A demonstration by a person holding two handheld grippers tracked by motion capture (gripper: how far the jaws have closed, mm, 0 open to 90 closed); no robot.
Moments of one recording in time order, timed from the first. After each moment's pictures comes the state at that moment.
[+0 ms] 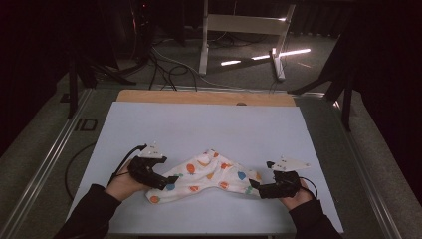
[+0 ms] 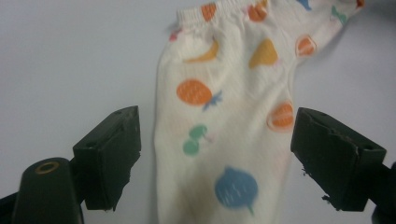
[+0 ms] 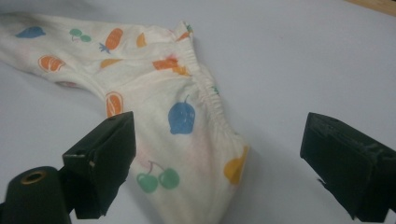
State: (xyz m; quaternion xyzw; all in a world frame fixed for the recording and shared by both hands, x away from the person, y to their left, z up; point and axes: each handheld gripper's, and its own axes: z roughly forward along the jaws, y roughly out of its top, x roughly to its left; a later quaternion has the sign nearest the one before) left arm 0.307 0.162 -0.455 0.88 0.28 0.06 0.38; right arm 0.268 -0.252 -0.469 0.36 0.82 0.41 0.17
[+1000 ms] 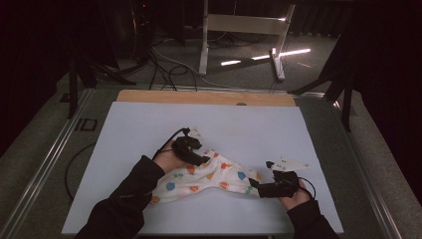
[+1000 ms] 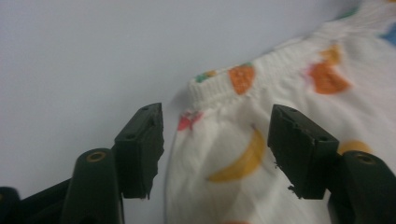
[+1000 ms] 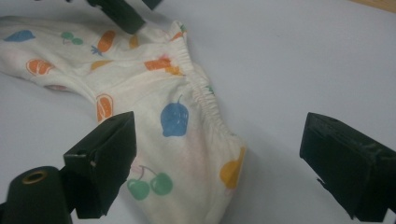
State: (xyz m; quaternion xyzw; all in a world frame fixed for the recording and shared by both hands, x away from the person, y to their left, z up) left arm 0.395 0.058 -0.493 0.91 0.25 0.06 0.33; right arm 0.271 -0.253 -0.477 0.37 0.81 0.41 0.17
